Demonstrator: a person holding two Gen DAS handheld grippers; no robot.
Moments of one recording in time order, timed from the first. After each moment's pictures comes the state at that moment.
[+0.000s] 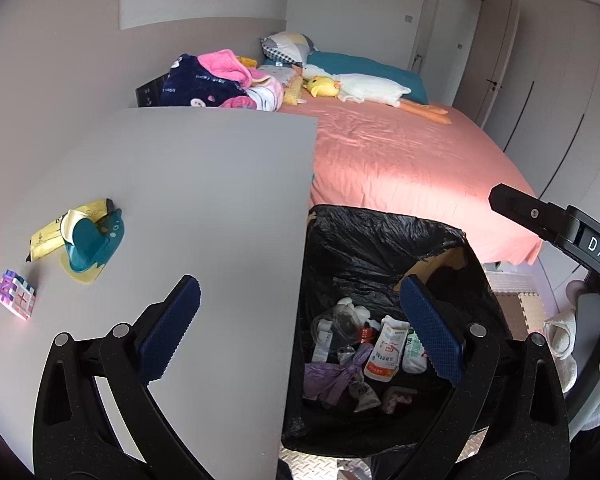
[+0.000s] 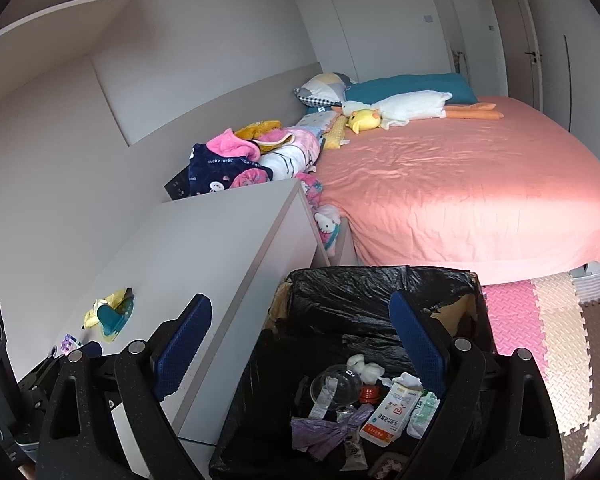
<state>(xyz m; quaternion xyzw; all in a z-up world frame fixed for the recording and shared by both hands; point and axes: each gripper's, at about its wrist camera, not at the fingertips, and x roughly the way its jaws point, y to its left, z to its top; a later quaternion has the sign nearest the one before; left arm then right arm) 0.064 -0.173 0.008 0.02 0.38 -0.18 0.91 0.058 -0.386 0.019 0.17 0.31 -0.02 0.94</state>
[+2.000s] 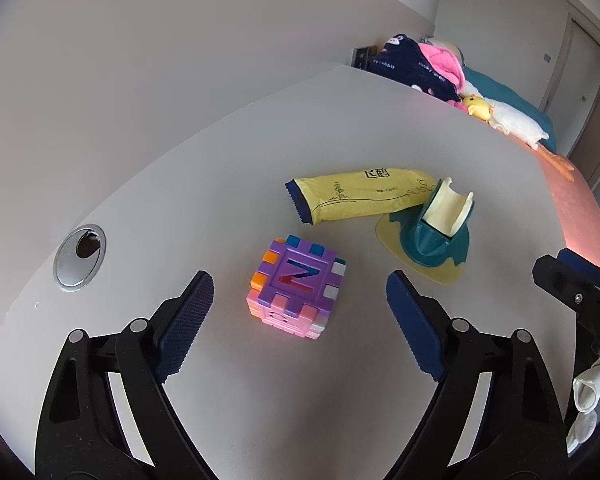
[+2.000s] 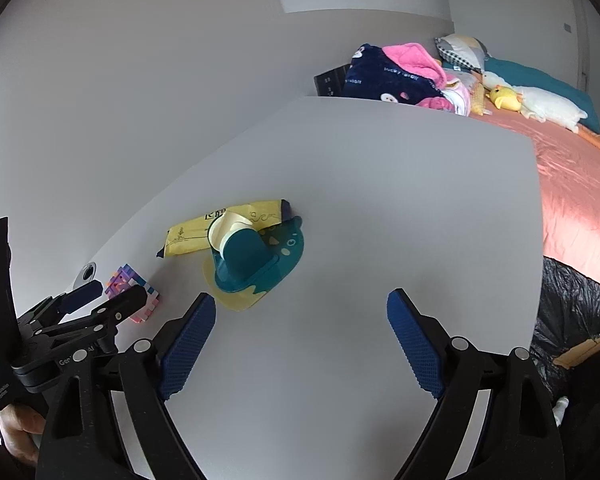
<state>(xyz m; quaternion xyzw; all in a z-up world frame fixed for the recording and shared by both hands) 0.122 0.093 -0.042 -0.05 0.42 0.03 0.91 0.165 -0.115 -0.033 0.05 0.40 0.16 0.90</state>
